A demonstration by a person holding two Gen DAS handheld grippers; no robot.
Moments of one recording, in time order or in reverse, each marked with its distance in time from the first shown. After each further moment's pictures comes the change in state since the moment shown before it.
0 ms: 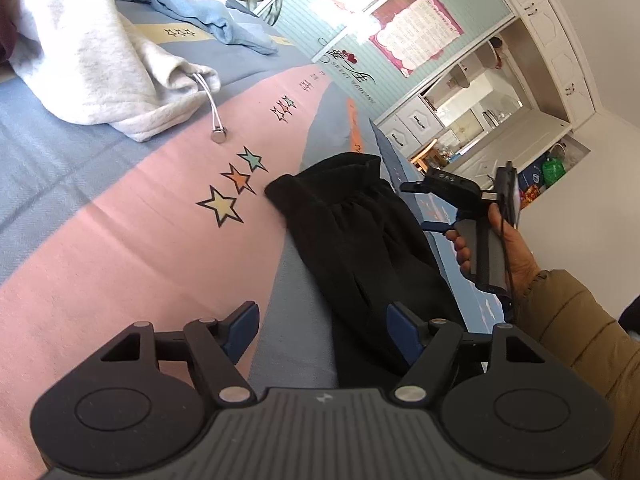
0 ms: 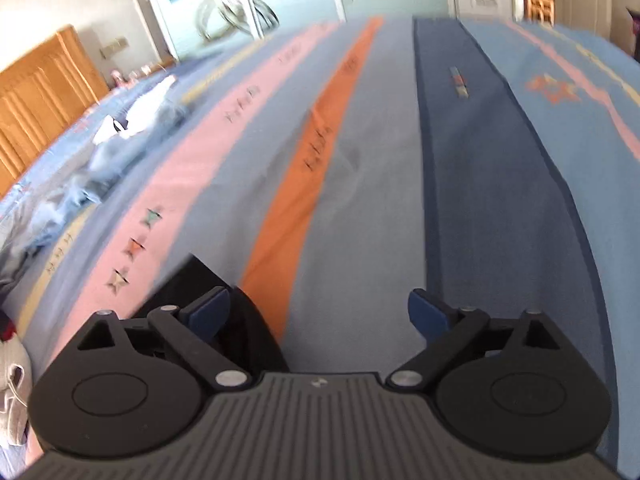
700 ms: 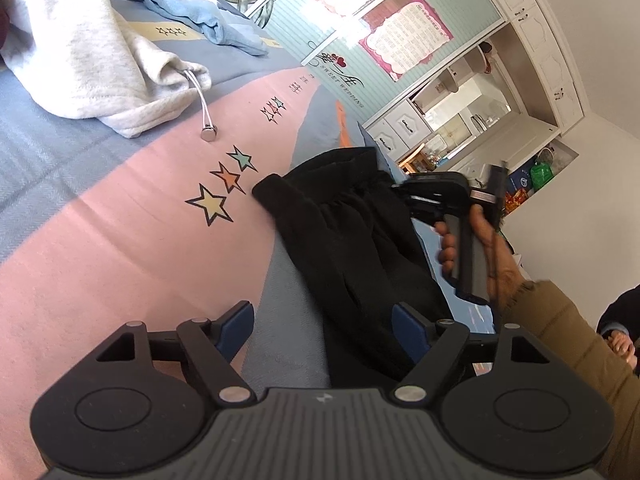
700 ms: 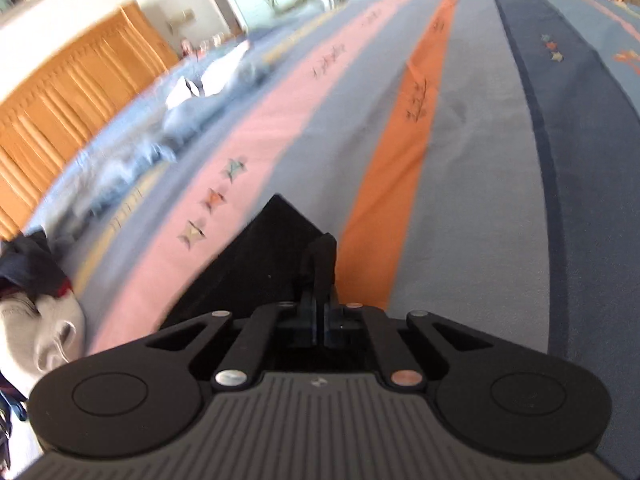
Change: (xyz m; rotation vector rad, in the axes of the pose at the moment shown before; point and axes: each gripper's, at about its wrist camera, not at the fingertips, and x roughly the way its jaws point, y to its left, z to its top) left arm 0.007 0.005 0.000 -0.005 -0.018 -0.038; right arm 0.000 0.031 -0.025 -0.025 0.009 0.270
